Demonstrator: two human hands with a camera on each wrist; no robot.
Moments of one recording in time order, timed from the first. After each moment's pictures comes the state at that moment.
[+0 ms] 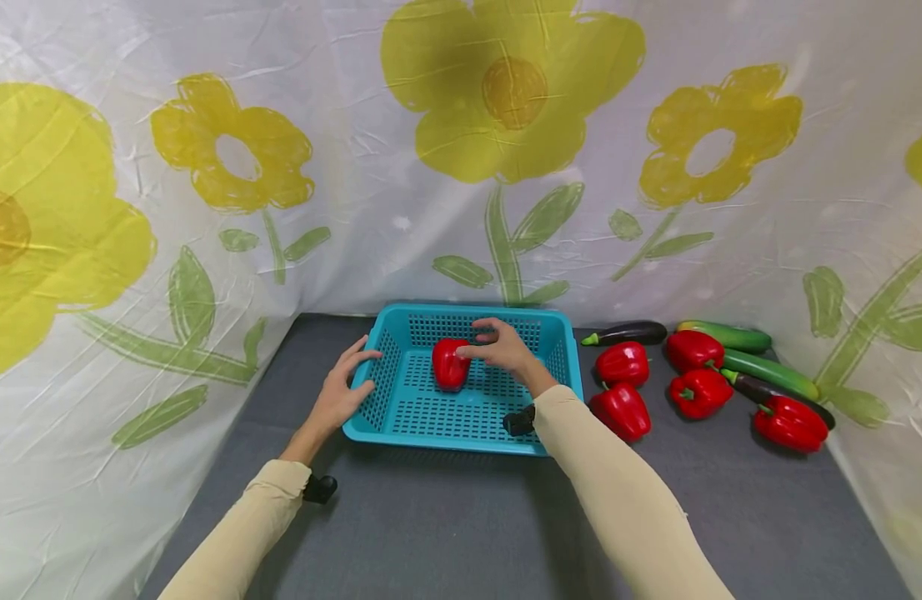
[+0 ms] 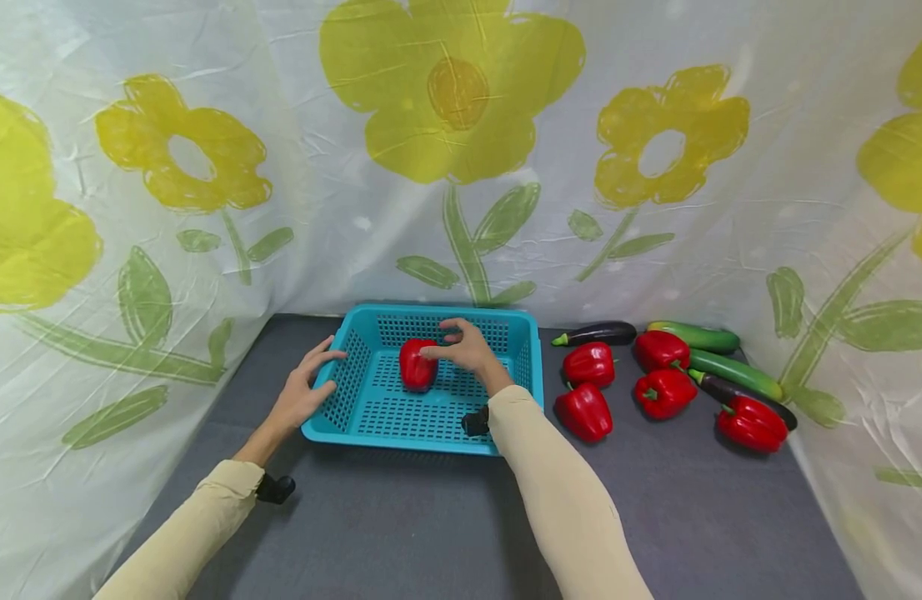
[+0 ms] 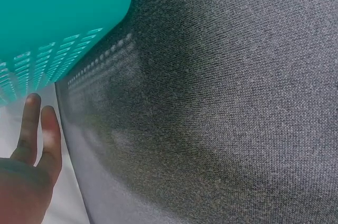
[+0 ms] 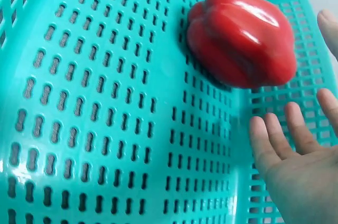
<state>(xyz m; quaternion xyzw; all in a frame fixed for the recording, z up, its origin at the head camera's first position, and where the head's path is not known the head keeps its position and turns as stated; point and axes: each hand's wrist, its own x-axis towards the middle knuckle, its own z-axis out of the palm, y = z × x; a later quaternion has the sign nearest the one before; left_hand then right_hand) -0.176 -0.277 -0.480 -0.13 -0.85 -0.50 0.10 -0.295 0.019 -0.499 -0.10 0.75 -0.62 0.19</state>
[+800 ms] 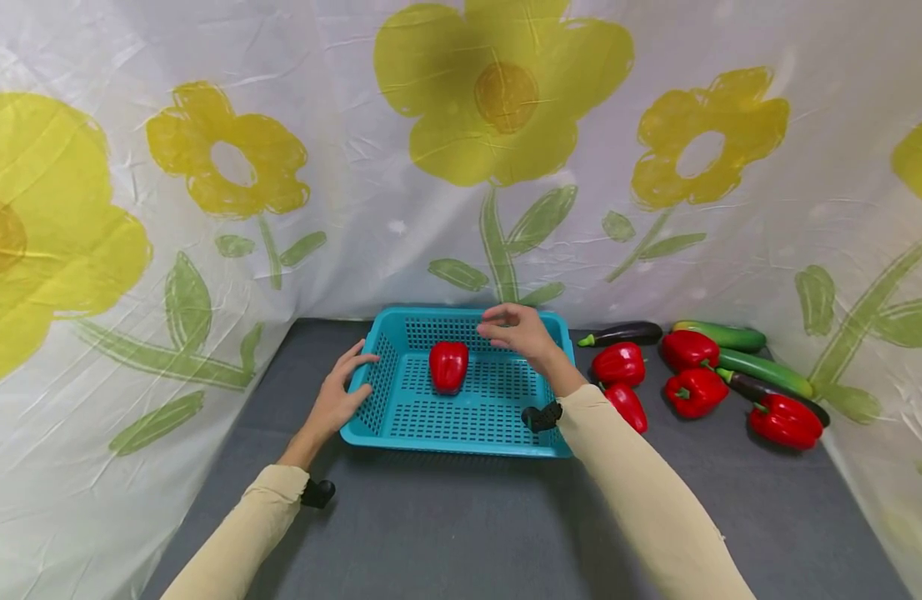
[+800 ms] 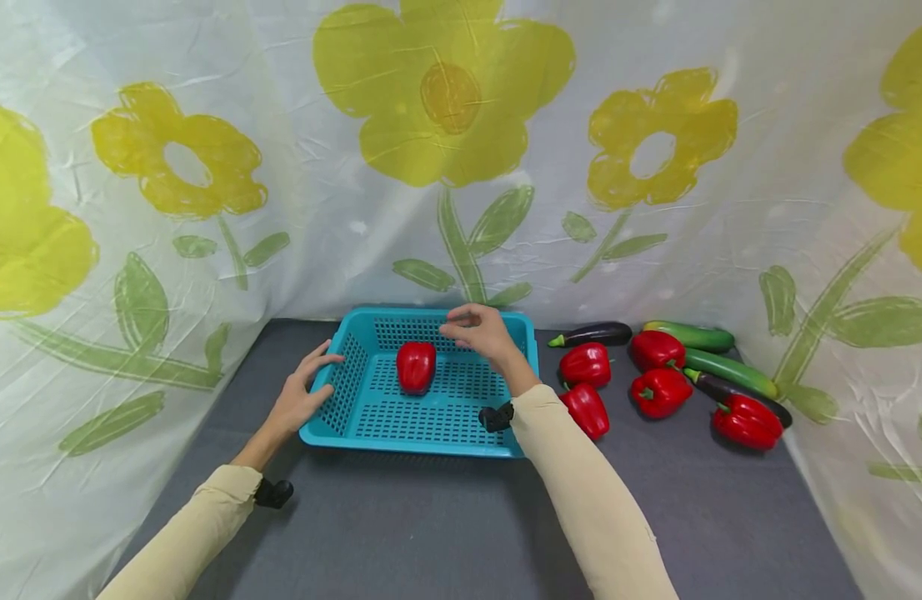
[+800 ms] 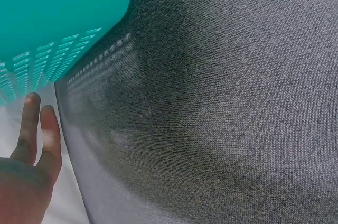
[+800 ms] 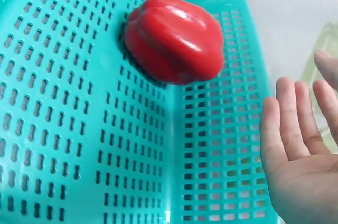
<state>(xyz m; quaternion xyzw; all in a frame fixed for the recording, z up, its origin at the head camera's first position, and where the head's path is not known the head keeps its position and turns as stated) -0.176 -0.277 -0.479 -0.13 -0.85 -0.51 0.09 -0.293 0.054 -0.459 -0.15 0.69 -0.69 0.16</state>
